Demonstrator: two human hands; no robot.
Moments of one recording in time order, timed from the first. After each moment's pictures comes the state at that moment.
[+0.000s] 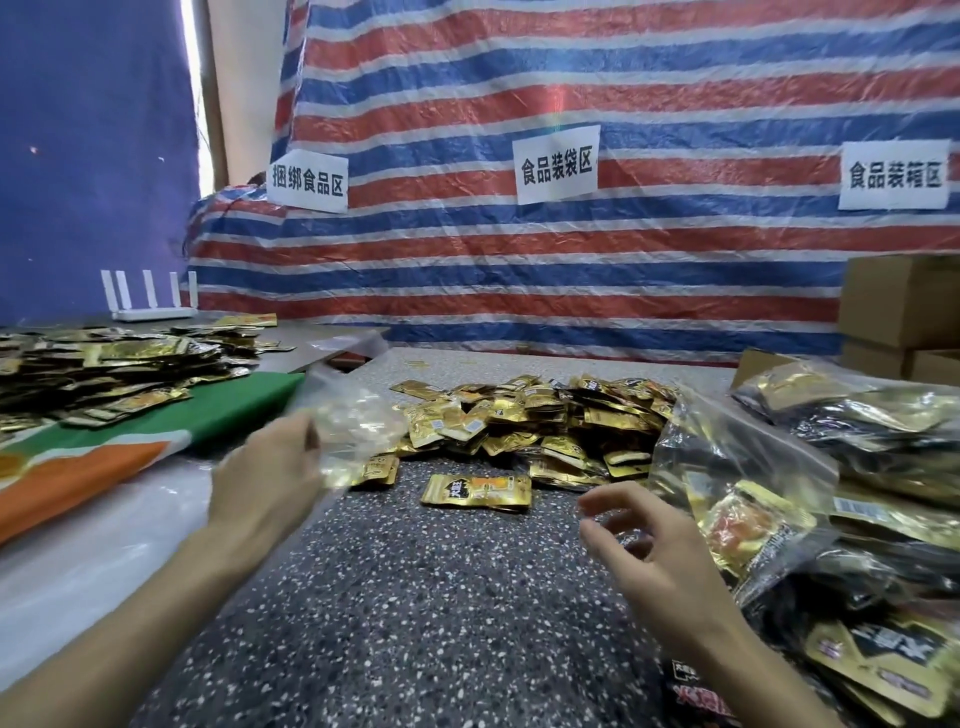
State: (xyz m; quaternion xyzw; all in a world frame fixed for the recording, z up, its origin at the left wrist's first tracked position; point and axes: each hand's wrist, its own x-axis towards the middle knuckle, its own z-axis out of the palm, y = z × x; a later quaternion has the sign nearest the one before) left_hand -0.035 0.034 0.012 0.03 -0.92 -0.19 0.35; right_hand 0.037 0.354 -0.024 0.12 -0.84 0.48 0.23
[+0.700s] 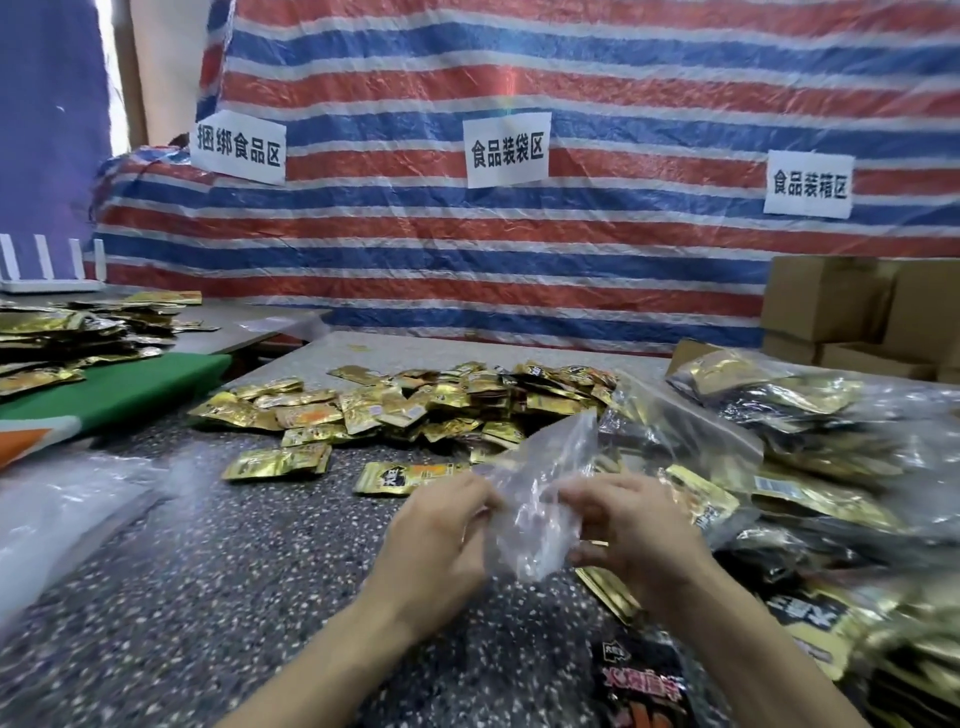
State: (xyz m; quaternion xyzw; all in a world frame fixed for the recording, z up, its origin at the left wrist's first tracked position) left_hand -0.013 0.192 -0.045 -0.32 -0.83 -0.37 0.26; right_hand 0.034 0.373 0.000 0.00 -0.69 0.72 0.07
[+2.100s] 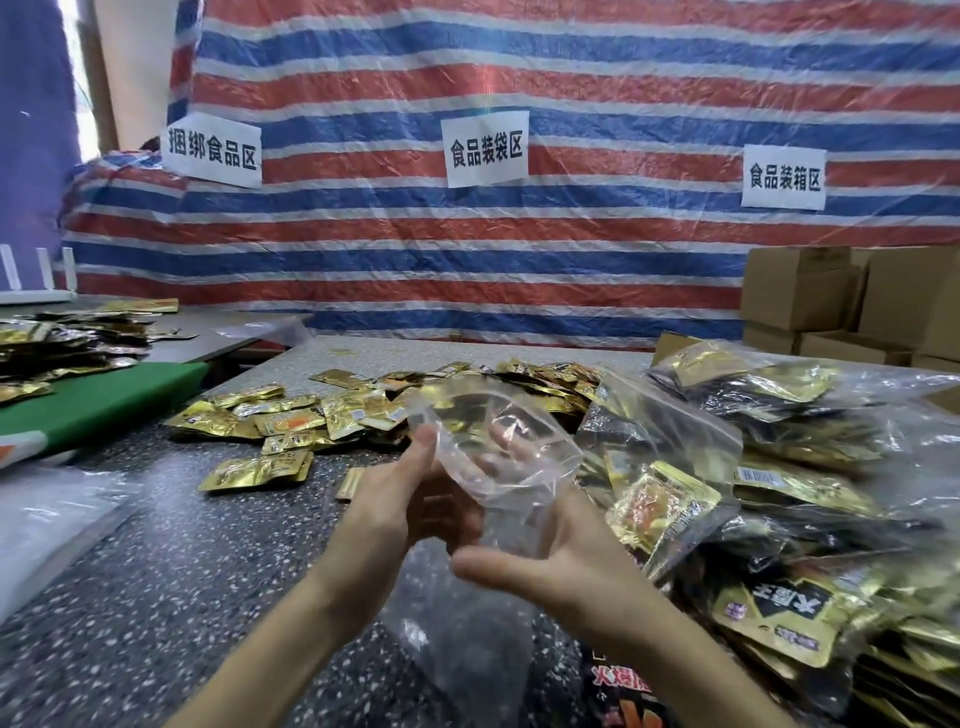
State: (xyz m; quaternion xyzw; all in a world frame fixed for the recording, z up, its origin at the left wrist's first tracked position) left_hand 0.003 0.178 -0.013 -0.31 -0.60 -0.74 0.01; right_hand 0.050 0.343 -0.009 0.25 -0.74 0.62 0.06
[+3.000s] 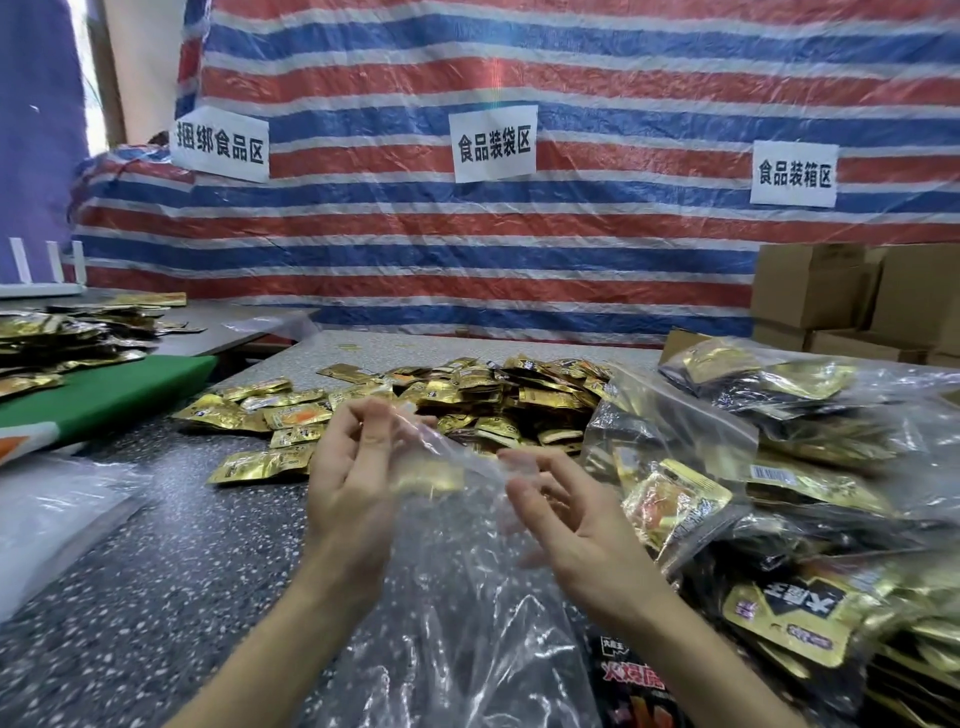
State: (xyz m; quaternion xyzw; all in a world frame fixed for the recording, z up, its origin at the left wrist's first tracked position) left_hand -0.001 0.174 -0.005 -0.20 -0.51 -0.81 0.21; right_hand 0.038 0.352 -0.021 0.17 -0.79 0.57 0.15
